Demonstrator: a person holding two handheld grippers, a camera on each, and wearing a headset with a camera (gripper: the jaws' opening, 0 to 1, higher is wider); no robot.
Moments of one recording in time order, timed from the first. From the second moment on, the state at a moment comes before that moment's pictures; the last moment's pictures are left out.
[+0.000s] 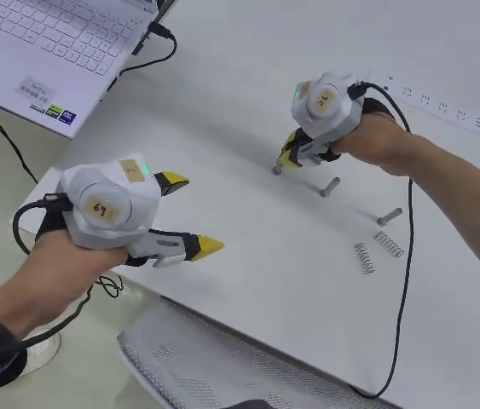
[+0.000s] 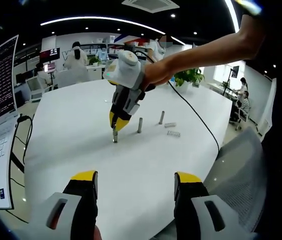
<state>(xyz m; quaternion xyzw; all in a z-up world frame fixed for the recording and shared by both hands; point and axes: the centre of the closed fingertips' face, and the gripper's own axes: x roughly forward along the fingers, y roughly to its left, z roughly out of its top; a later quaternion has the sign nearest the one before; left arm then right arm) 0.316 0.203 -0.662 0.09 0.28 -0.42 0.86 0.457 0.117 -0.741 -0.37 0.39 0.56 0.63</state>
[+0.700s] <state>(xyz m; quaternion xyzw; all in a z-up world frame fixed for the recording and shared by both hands) 0.323 0.204 -0.657 0.09 0.28 -0.42 0.86 0.452 0.115 -0.763 -0.37 0.40 0.57 0.61</state>
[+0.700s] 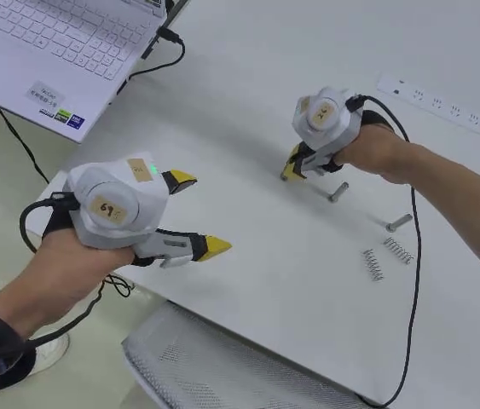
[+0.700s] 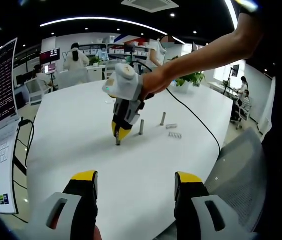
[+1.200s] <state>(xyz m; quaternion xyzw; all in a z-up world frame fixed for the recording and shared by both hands) 0.325 0.202 -0.657 0.09 0.28 -0.42 0.86 0.450 0.113 -0.761 -0.37 0.40 0.58 0.61</state>
